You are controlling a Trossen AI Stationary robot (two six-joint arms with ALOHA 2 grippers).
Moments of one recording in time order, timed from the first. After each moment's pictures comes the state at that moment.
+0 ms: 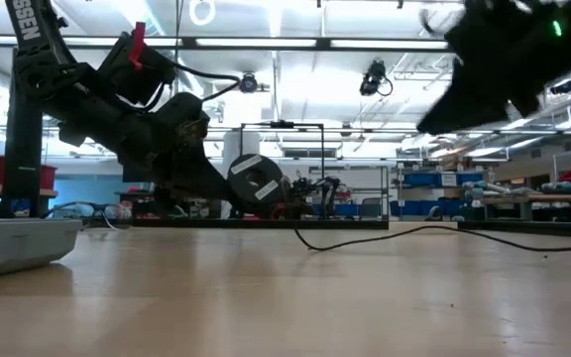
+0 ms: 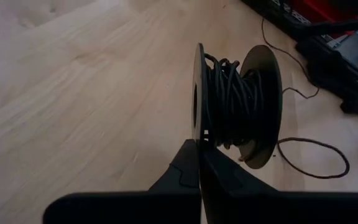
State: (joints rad) left arm 0.11 1.55 0.35 0.75 0.02 -0.53; right arm 0.56 1.43 0.71 -0.38 1.10 1.09
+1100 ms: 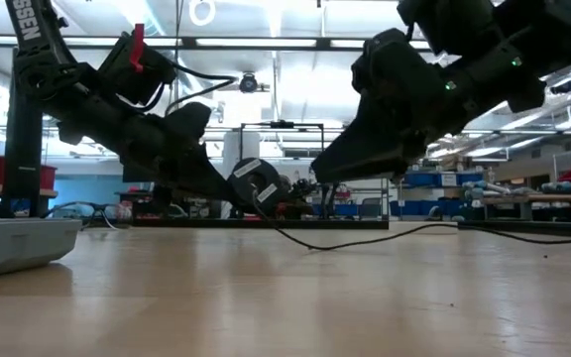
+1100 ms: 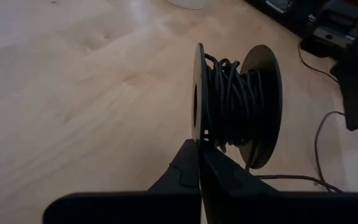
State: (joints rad) left arm 0.11 1.55 0.36 0.75 -0.14 -0.52; right arm 0.24 1.72 0.67 0.56 0.27 0.39
